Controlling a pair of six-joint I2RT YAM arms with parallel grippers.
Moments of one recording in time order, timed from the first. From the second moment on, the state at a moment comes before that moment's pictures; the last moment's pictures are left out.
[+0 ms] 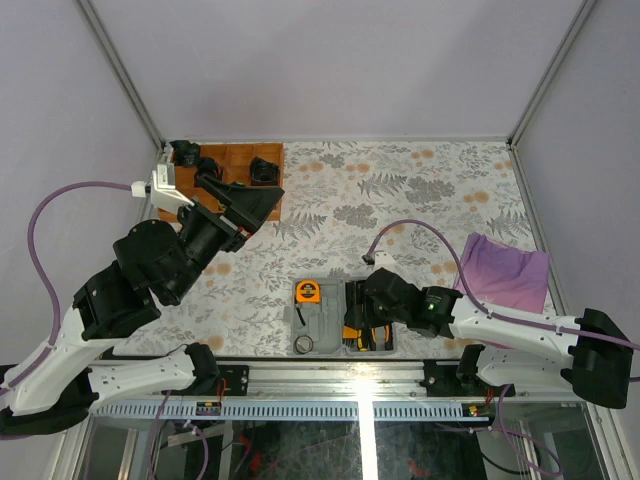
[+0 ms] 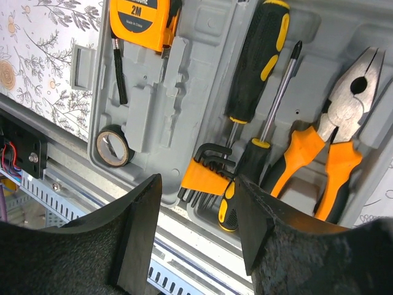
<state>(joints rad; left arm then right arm) -1.03 0.85 1.38 -0.60 -0.56 -1.07 1.09 1.10 0.63 -0.37 0.14 0.84</state>
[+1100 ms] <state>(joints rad) -1.03 0.75 1.07 -0.70 -0.58 -1.18 1.21 1.41 0.78 -0.50 0.21 0.97</state>
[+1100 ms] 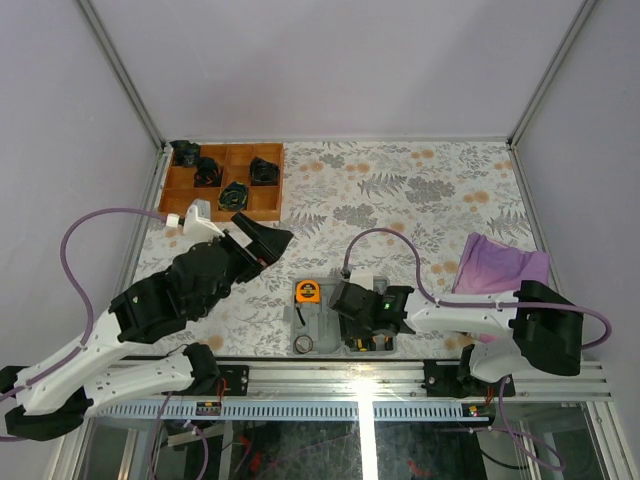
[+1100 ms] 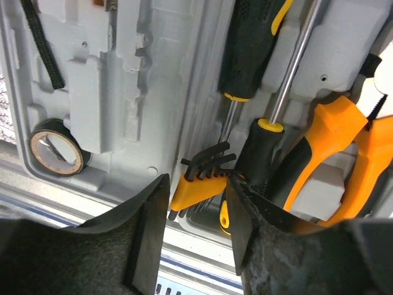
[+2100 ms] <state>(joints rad) -1.03 0.70 0.94 -0.76 -0.55 -1.24 1.22 1.21 0.79 -0.56 0.36 0.95</state>
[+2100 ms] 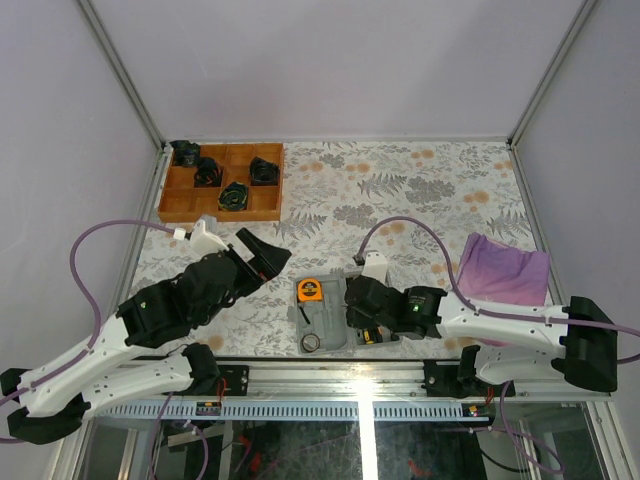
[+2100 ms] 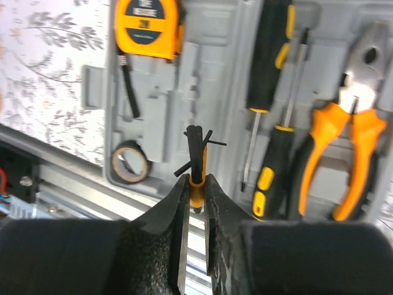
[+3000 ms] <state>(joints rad) -1.03 0.70 0.93 -0.77 -0.54 -1.24 1.10 1.38 0.60 -0.09 -0.01 0.96</state>
